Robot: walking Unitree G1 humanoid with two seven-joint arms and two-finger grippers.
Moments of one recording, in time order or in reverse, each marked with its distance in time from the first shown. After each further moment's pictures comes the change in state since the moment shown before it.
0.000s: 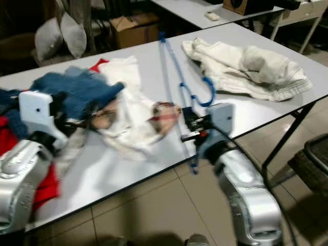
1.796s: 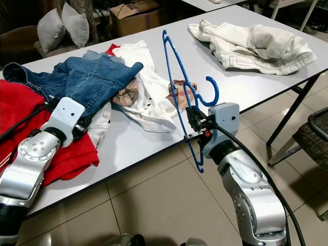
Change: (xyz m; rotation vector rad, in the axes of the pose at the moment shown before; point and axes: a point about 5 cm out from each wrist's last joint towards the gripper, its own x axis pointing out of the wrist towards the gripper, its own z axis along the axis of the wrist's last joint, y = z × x) left arm 0.036 0.006 -0.036 0.452 0.269 -0.039; right arm -0.007 -0.015 0.004 -0.063 -0.008 -0.052
